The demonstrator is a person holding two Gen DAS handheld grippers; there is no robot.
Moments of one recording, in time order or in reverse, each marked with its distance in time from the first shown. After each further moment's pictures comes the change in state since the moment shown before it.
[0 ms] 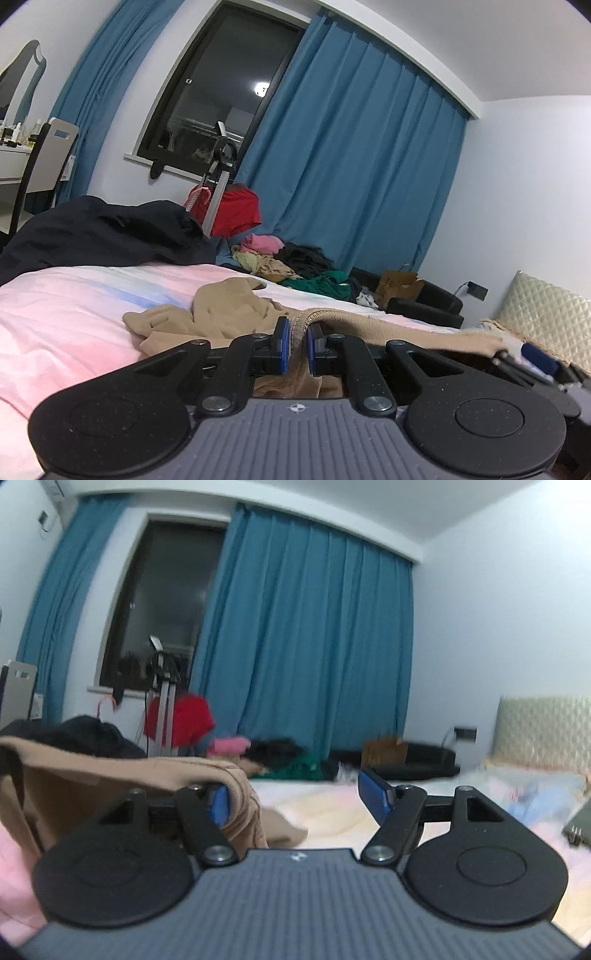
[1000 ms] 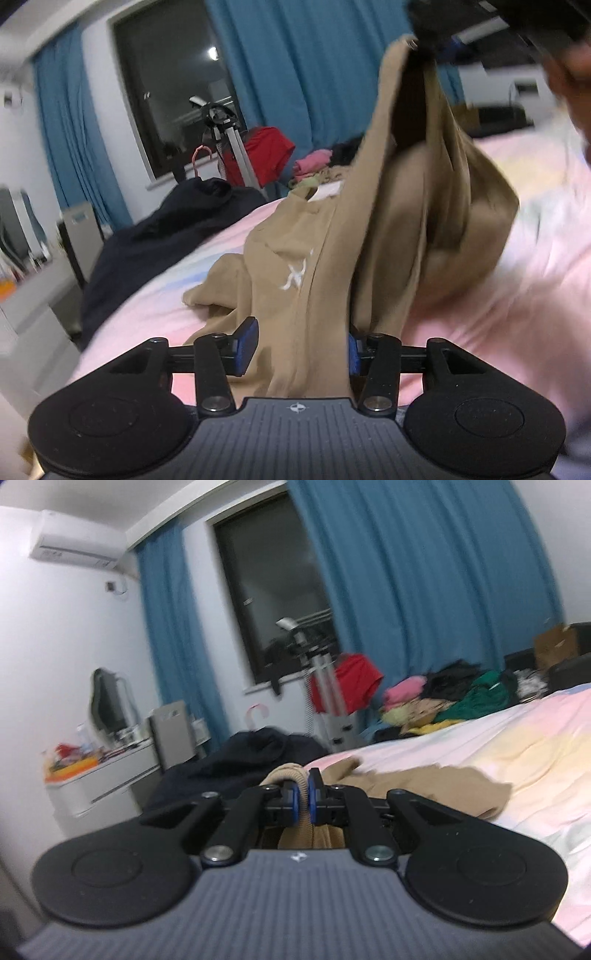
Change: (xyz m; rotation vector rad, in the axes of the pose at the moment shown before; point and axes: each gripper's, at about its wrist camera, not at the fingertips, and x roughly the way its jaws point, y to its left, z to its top) left arm 0.065 -0.055 -0.088 0.656 0.272 0.376; right arm 0.103 -0.006 0.033 0.372 0.205 0.572
